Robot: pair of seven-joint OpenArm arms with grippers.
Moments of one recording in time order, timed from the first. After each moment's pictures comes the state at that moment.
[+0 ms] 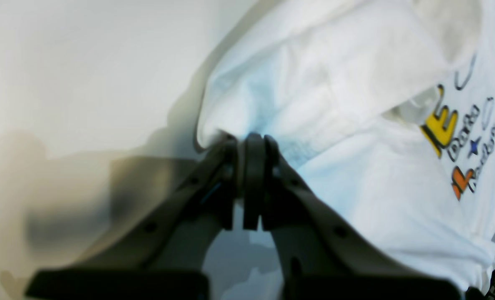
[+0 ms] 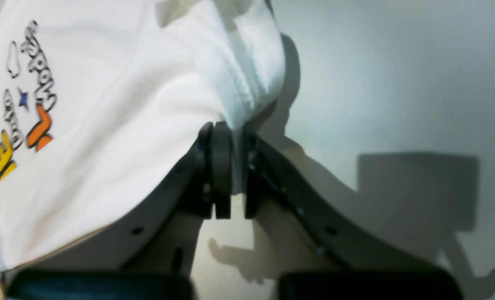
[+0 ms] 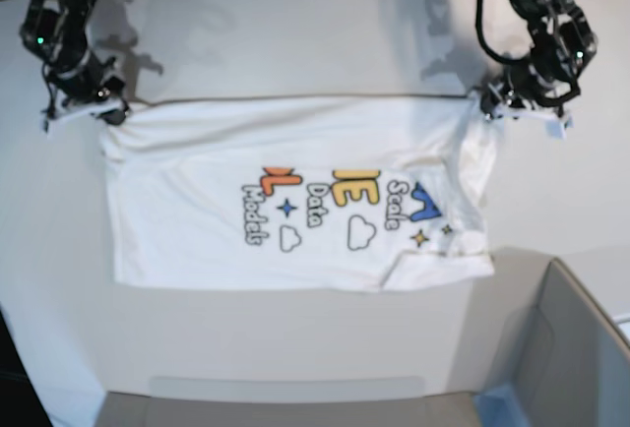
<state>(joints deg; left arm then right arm) 11.4 -7.9 -33.1 99.0 -40.5 5.0 70.9 -18.9 13.7 25.6 104.4 44.4 -3.7 -55.4</state>
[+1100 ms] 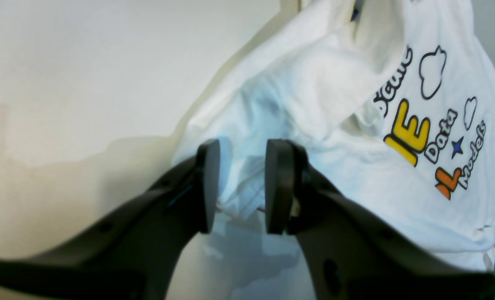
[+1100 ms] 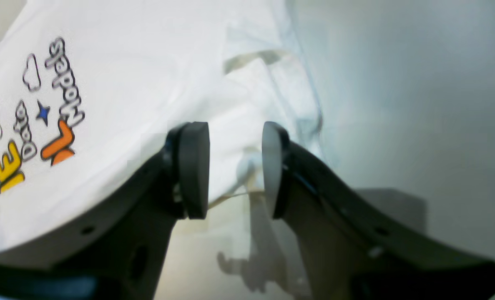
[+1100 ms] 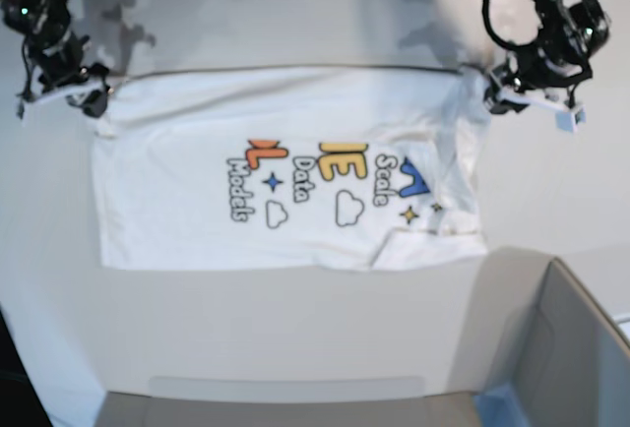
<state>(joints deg) 16.6 -7.5 -35.6 112.7 -40.8 4.9 76.0 -25.3 14.6 31.4 115.3 44.1 -3.7 -55.3</state>
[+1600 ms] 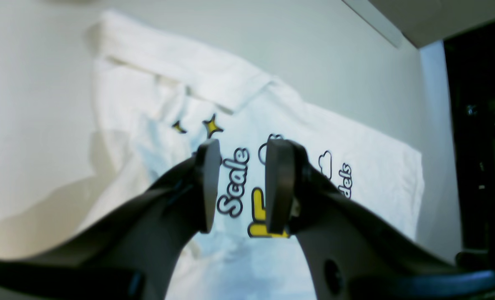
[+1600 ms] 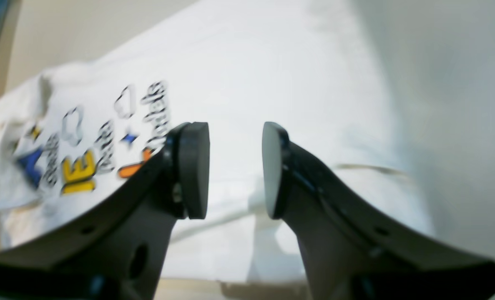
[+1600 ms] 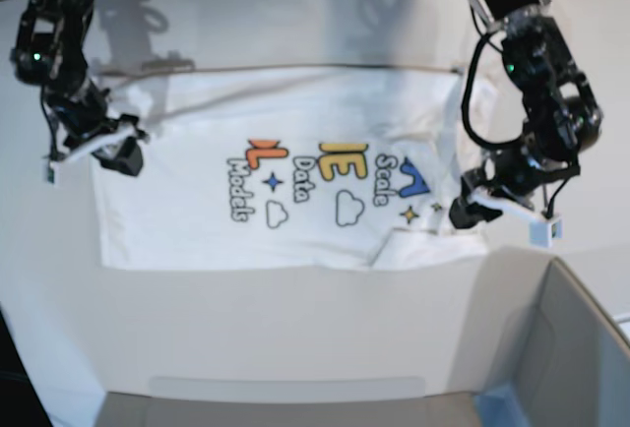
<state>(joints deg) -7.0 -7.6 -21.7 108.0 -39.3 4.8 76.0 -12.6 19.1 16.3 116.4 43.8 -3.7 -56.1</state>
